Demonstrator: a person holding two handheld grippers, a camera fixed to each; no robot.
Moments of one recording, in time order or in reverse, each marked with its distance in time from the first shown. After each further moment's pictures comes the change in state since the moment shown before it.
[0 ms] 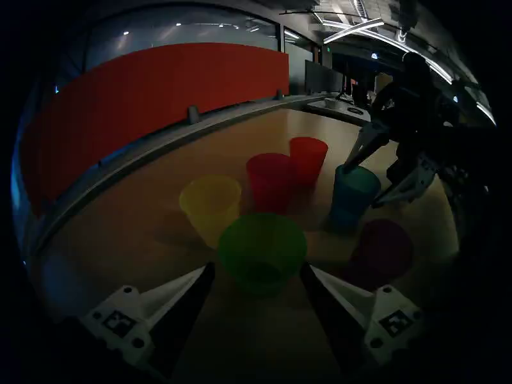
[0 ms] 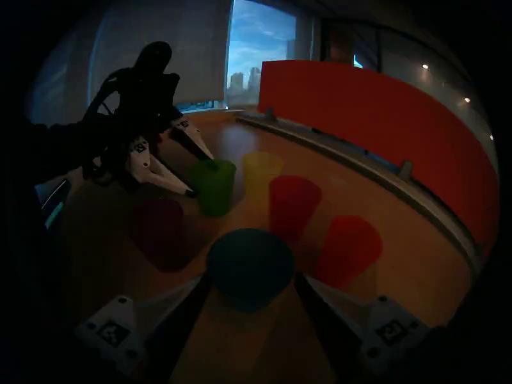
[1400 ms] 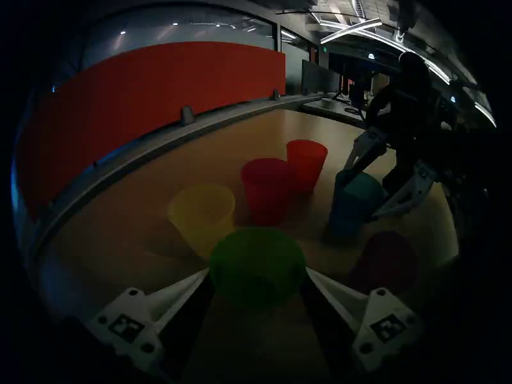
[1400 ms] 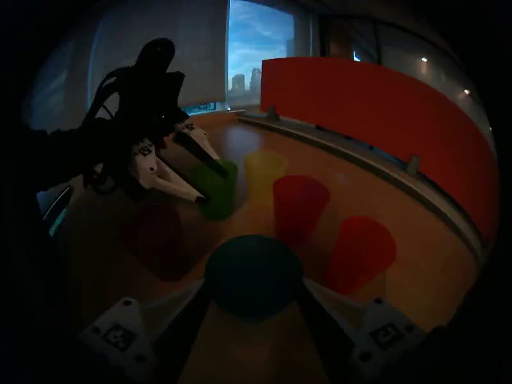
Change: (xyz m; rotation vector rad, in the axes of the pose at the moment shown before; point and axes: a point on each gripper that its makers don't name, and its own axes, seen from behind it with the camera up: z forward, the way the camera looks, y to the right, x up) left arm 0.011 0.004 0.016 -0.021 0.003 0.003; right arm 0.003 -0.005 0.016 0.037 0.009 0.034
